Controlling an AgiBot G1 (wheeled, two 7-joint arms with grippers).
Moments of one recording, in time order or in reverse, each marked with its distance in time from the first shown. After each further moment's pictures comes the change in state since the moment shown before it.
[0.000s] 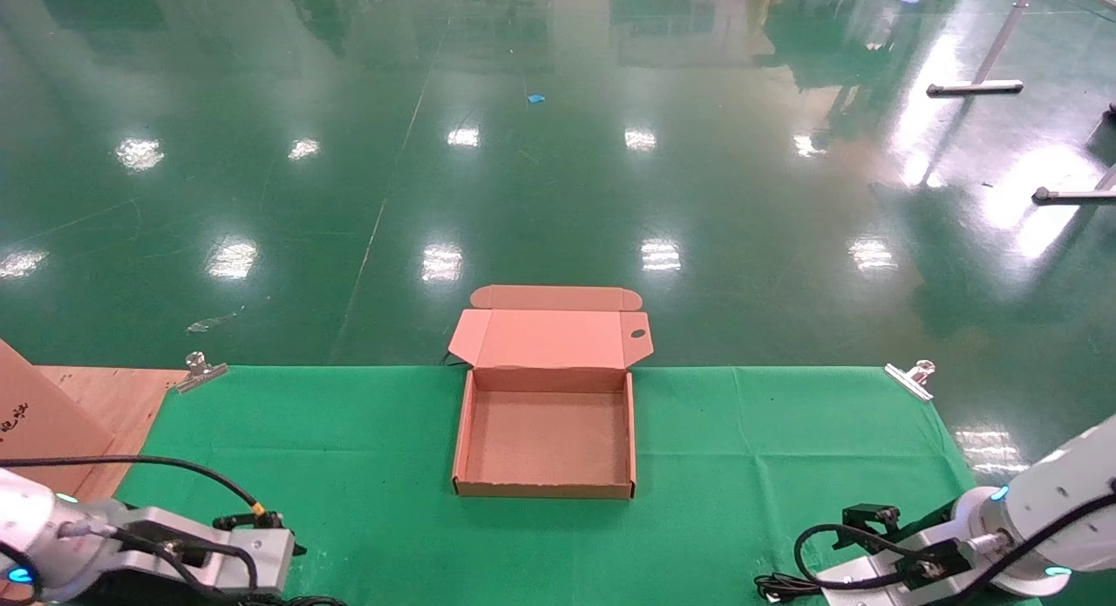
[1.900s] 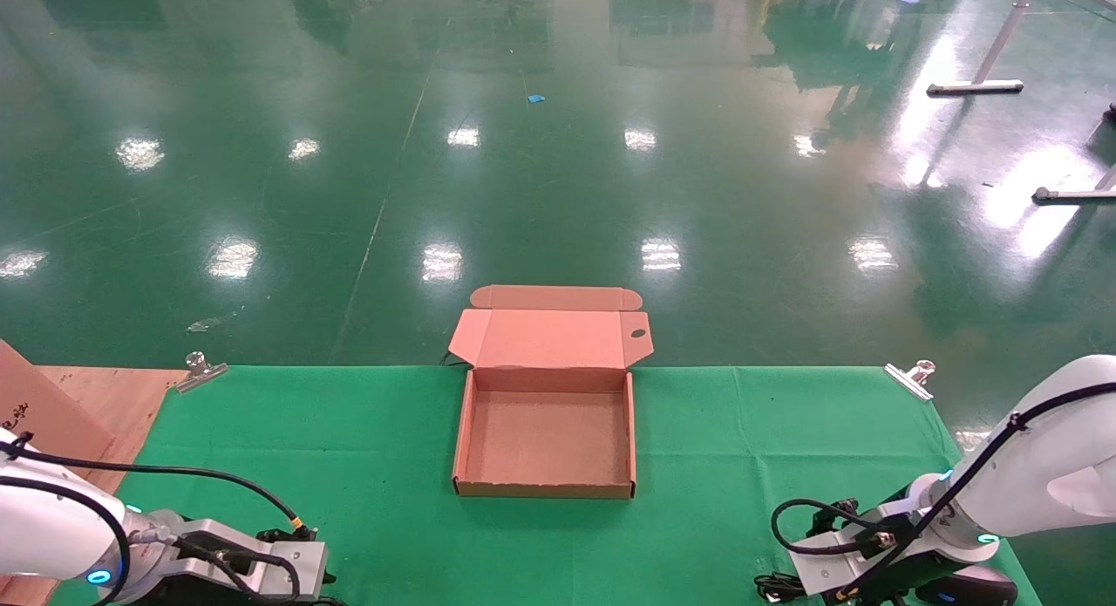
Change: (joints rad) left arm -0.122 0.232 0.038 0.595 0.066 -0.150 0.375; right arm 0.159 -0.309 0.023 -0.948 0.058 0.281 -0.572
